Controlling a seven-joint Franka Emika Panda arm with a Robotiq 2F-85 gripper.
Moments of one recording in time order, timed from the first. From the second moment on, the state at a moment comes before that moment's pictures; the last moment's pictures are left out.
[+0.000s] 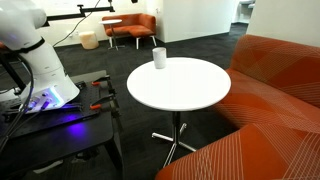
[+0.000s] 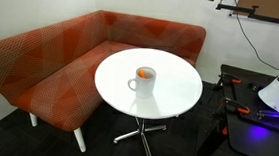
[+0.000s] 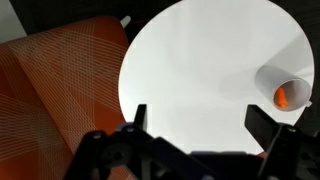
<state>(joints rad) -0.13 -0.60 -0.03 -2.49 -0.07 2.00 0.09</state>
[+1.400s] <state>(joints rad) -0.12 -0.44 0.35 -2.61 -0.16 2.42 0.81</state>
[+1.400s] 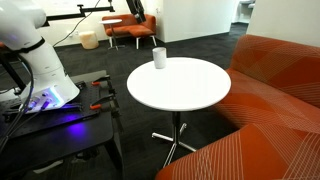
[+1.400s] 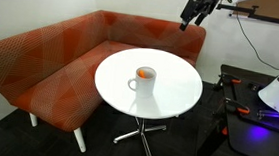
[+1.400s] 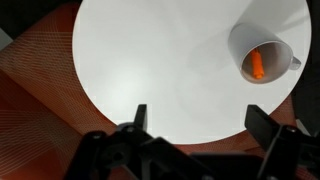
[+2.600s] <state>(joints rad) -0.07 -0.35 0.39 -2.64 -0.30 2.63 1.02</state>
